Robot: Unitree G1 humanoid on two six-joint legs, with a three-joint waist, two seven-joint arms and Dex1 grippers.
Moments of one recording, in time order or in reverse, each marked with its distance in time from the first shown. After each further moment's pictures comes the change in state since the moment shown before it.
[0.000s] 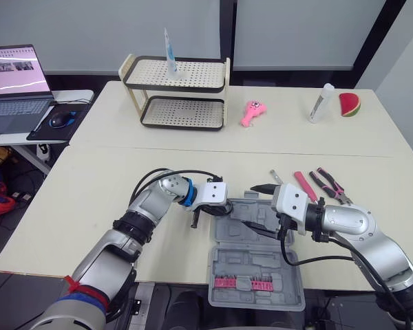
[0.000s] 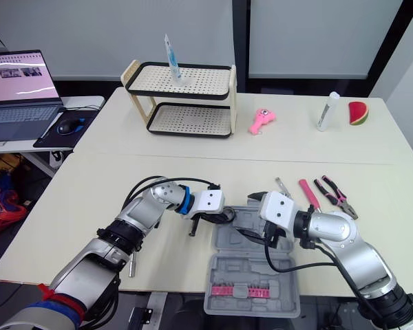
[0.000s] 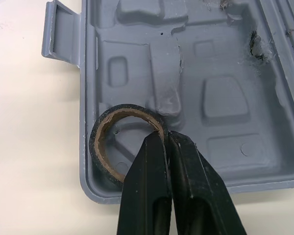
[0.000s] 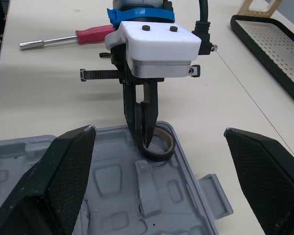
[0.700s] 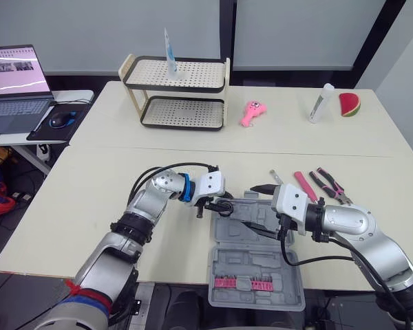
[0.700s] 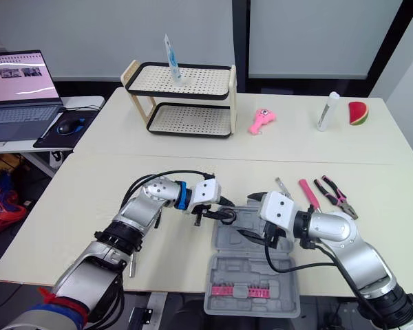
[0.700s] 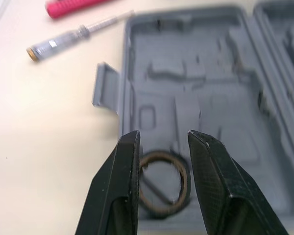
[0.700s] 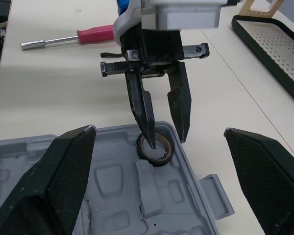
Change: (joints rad) left arm 0.071 -0.062 0.151 -0.014 -0.192 -0.050 0.010; right arm 0.002 0.000 -0.001 0.000 0.000 -0.001 0.004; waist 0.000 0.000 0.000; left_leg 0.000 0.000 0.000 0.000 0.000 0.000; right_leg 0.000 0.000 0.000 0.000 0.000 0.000
